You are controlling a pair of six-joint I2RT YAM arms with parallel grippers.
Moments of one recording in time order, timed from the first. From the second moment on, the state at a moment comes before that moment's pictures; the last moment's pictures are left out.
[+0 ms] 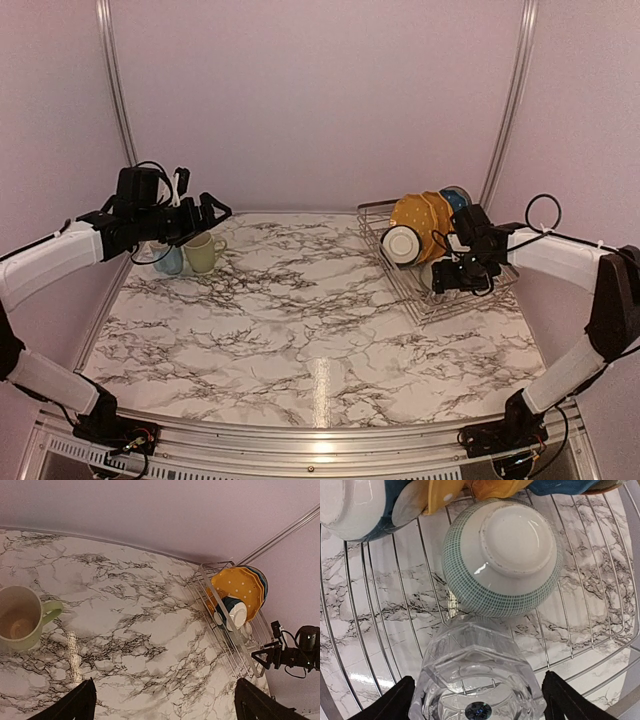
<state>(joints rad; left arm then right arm) -0.36 1.34 1.06 -0.18 0.29 -0.55 0.30 1.48 1.04 -0.66 0.14 0.24</state>
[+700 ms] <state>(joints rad) -0.43 1.42 1.10 -0.19 0.29 -0.56 0.30 1.51 1.05 -0.62 0.11 0.24</state>
